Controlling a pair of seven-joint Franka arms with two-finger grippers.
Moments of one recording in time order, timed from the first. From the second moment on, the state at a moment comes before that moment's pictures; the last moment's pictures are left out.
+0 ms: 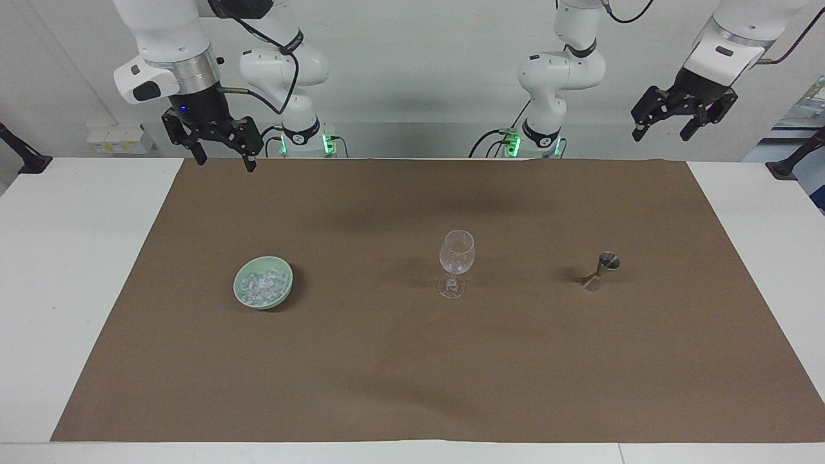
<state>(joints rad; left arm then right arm) 0.02 -0.09 -0.06 -1.51 -0.03 1.38 -0.02 0.05 -0.02 0.01 -1.53 -0.03 1.56 0.25</state>
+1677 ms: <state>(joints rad) 0.02 -0.10 -0.07 -1.50 -0.03 1.38 -0.02 0.05 -0.02 0.01 -1.53 -0.03 1.56 0.25</state>
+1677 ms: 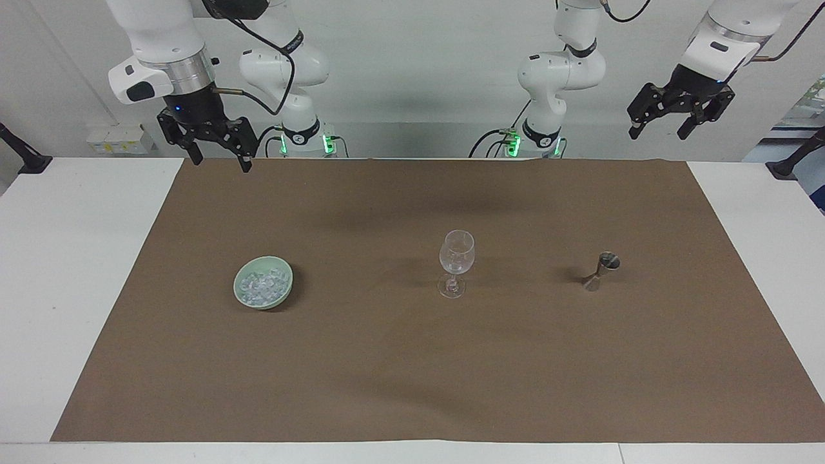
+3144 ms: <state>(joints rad) 0.09 0.00 -0.04 -1.50 -0.07 1.35 -0.02 0.05 -0.02 0.01 -1.53 -0.03 1.56 0.25</state>
